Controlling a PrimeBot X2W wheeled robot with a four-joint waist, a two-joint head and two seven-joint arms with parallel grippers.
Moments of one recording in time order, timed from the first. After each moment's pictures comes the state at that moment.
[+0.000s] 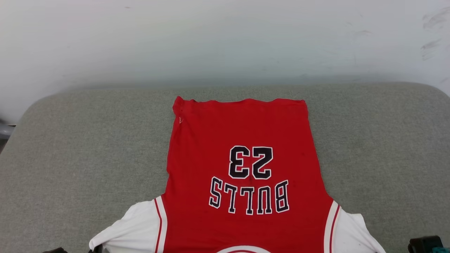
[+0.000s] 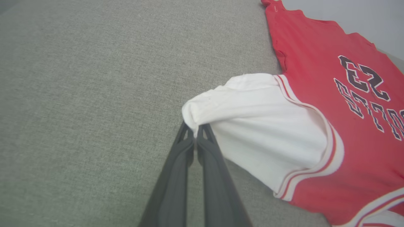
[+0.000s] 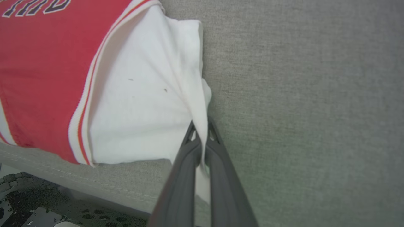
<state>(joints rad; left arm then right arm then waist) 0.18 0.56 -0.37 0.13 -0.92 0.27 -0.19 0.15 -0.45 0.19 0.28 0.50 0.13 0.16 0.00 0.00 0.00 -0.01</state>
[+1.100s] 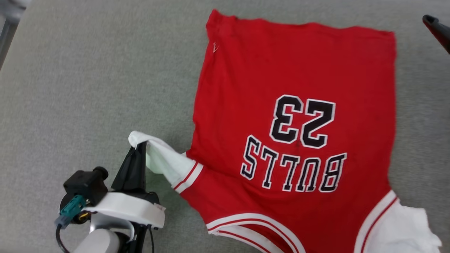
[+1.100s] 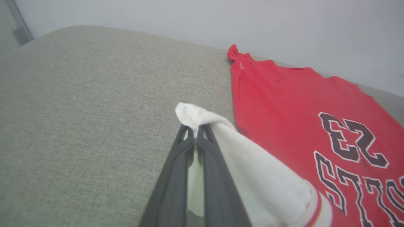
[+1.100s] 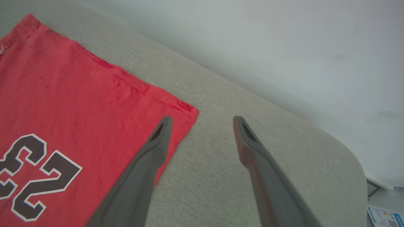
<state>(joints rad) -0.16 0.45 -0.45 -0.09 -0.70 0.30 -0.25 -0.96 -0.62 0.32 0.27 0.50 0.13 0.77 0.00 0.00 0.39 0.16</state>
